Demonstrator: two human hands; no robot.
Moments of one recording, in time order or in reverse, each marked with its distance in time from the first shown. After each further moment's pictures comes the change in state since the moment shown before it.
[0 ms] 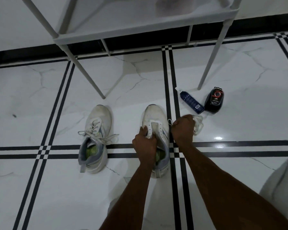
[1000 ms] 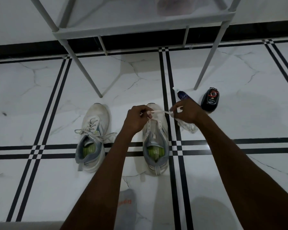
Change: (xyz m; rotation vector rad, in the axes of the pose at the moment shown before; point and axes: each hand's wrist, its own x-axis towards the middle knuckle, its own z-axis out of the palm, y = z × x) left_hand 0.077 0.045 -0.051 0.041 -0.447 0.454; right_hand 0.026 -0.054 -0.108 0.021 -0.452 -0.268
